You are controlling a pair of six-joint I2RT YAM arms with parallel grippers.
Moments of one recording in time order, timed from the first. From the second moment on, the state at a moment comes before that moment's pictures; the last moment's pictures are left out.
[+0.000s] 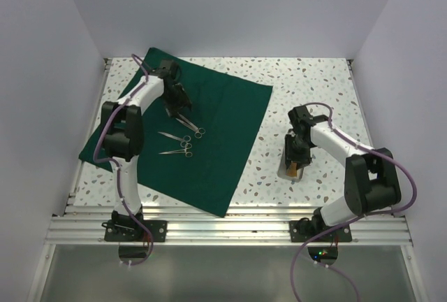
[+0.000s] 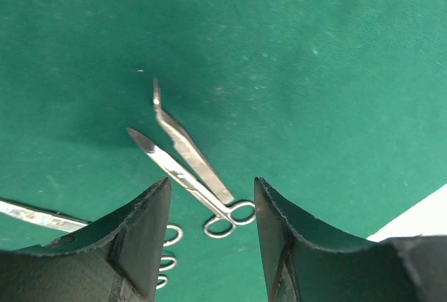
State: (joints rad) left arm -0.19 2.14 1.73 -0.83 0.12 -0.72; right arm 0.26 1.51 0.93 -0.86 0.02 0.37
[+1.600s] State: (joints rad) left arm -0.37 1.72 1.44 -0.68 0.42 -0.76; right arm 0.55 1.70 1.20 -0.26 -0.73 0.70
